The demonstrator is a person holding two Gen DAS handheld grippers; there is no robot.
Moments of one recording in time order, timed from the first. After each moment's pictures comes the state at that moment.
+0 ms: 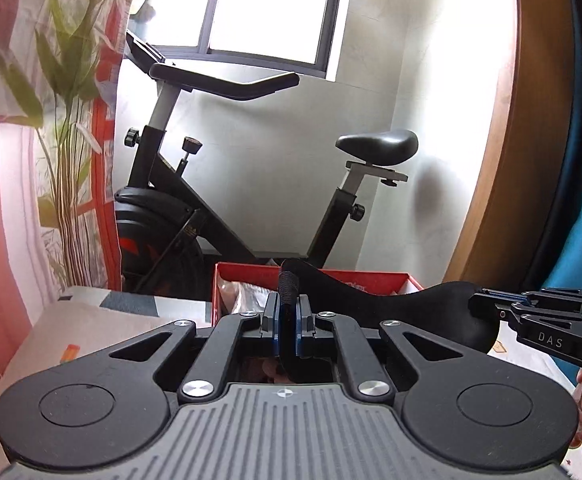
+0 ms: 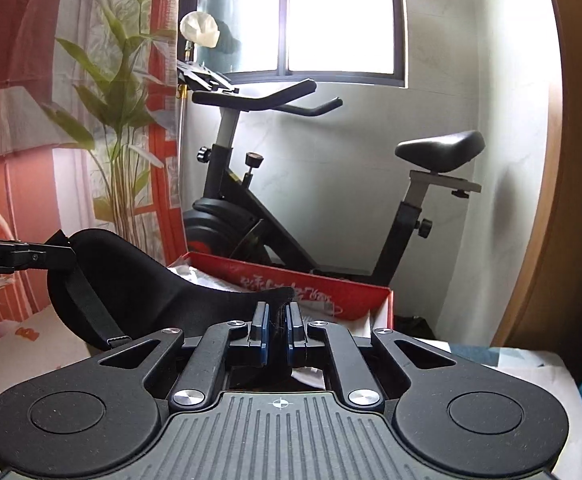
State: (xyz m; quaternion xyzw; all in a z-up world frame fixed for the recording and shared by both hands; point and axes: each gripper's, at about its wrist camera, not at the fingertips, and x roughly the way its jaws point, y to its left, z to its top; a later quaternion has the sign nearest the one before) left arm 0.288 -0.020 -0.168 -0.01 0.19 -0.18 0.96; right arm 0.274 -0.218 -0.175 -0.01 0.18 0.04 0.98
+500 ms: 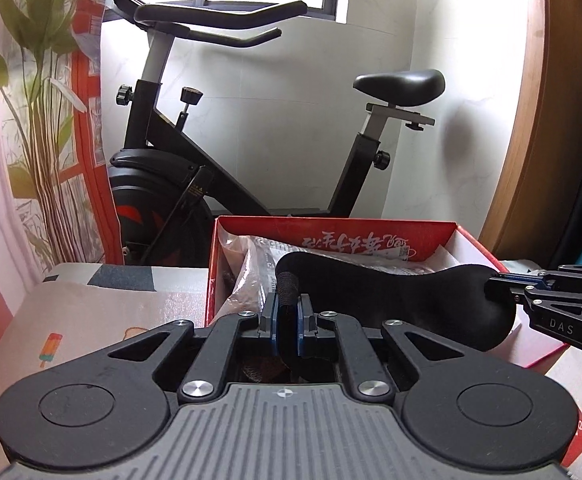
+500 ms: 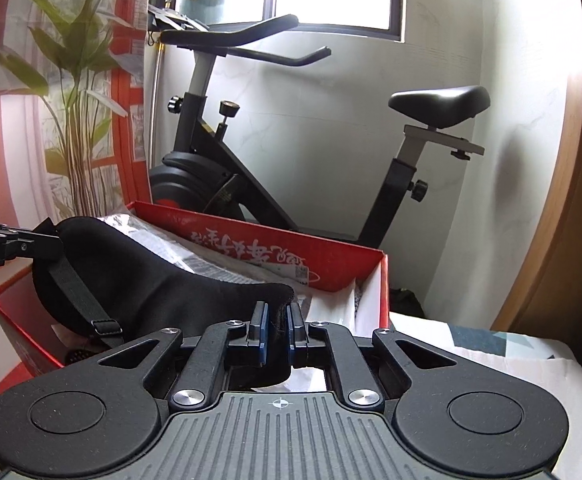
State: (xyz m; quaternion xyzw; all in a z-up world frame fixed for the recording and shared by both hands) left arm 0.349 -0.039 -0.219 0.02 0.25 -0.17 0.95; right arm 0.350 -0.235 -0.243 -0.02 0.24 0.01 0.97
